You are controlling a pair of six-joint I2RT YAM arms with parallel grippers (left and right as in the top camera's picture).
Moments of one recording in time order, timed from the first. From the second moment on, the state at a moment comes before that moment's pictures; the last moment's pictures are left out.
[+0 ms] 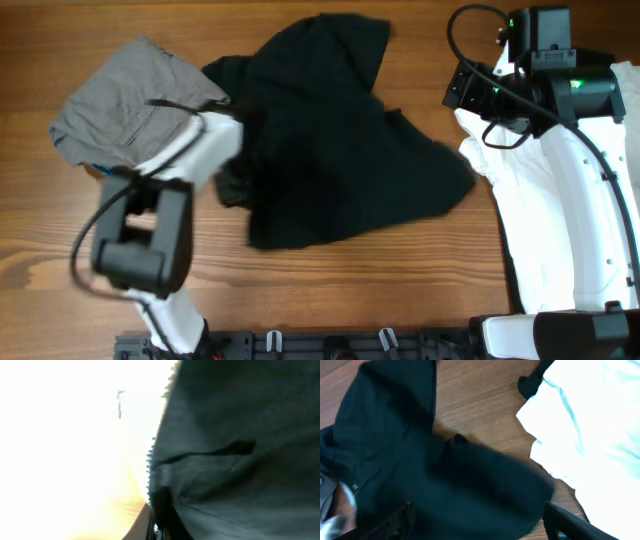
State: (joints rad) left arm -0.24 1.91 1.25 -1.15 0.09 -0.58; right arm 0.08 1.56 1.63 -1.14 -0.03 0.41
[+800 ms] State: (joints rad) left arm -0.05 1.56 1.30 -1.16 -0.06 -0.55; right arm 0.08 1.98 1.41 -0.96 -0.35 0.14
